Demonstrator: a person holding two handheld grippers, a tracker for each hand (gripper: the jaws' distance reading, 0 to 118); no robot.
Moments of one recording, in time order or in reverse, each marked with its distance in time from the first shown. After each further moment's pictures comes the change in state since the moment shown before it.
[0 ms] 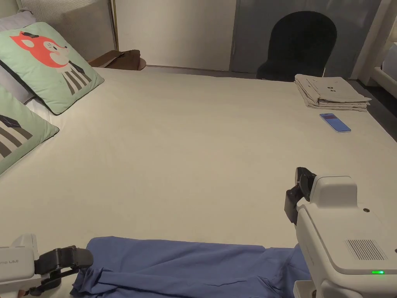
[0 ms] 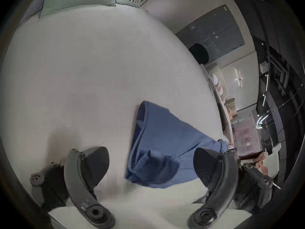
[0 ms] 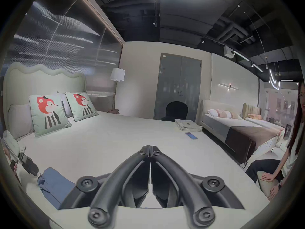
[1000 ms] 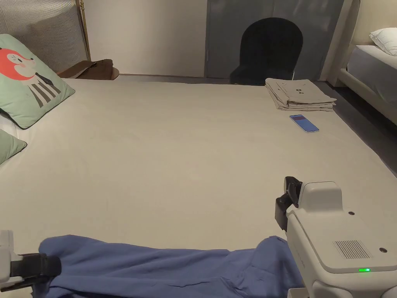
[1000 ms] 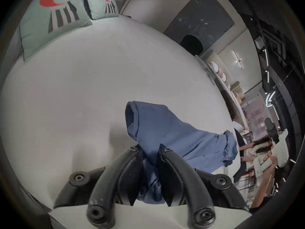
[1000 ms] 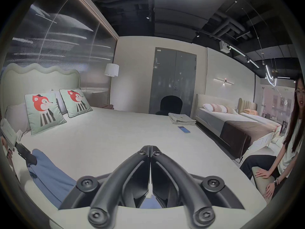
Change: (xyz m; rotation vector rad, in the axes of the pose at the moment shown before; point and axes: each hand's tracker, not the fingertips) left arm 0.052 0.023 0.022 0.041 0.119 -0.213; right arm 0.036 -0.005 0.009 -0.048 -0.043 -0.010
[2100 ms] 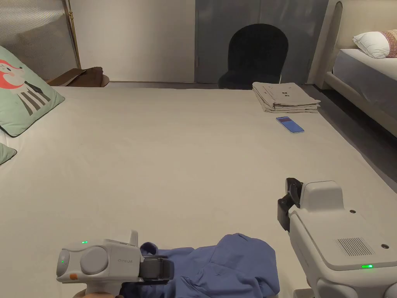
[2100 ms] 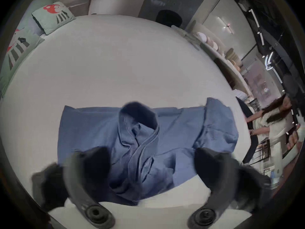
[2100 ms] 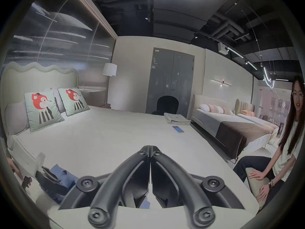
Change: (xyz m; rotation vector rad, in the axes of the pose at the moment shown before) left arm 0.185 -0.065 -0.115 -0.136 -0.042 -0.244; right arm 0.029 -0.002 0.024 -0.005 -0.024 0.014
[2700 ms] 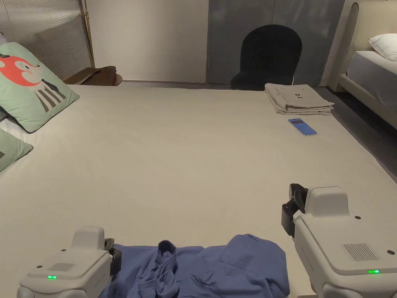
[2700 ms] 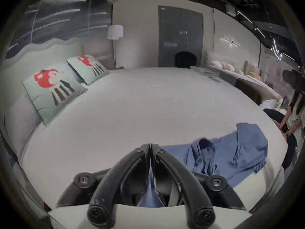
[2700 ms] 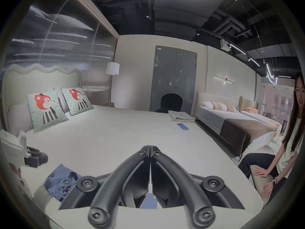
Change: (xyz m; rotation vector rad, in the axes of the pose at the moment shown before) left arm -0.027 -0.044 0.051 0.415 0.378 -0.157; right arm -0.010 -0.004 -0.001 -0.019 0.038 -0.017
